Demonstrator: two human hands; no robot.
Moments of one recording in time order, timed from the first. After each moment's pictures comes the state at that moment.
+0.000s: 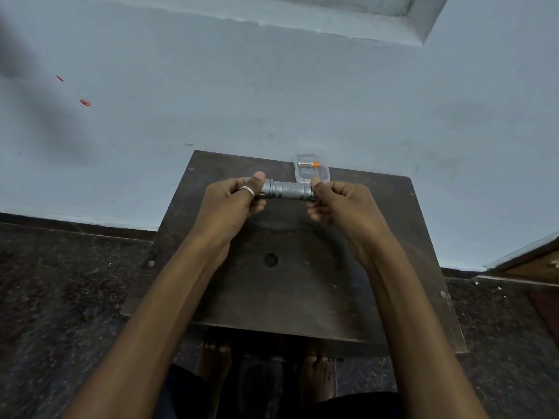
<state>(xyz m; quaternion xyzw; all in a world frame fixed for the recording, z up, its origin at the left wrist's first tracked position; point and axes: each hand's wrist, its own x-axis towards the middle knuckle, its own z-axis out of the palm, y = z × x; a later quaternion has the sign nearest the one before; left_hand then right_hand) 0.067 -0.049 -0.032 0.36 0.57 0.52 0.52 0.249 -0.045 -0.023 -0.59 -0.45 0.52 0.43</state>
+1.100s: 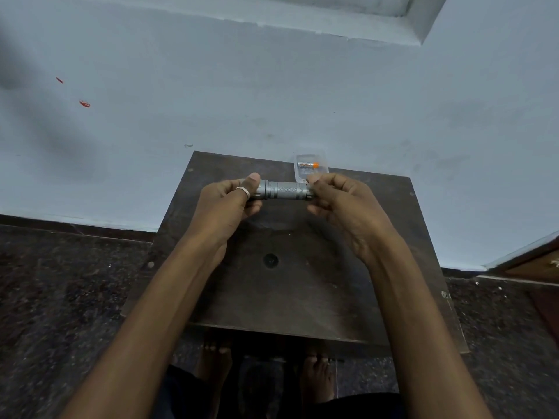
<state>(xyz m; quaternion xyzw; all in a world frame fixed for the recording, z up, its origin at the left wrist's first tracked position) 0.062 -0.049 -0.031 0.34 0.58 0.53 0.52 0.249 -0.040 -0.019 -0.54 -0.42 0.58 0.45</state>
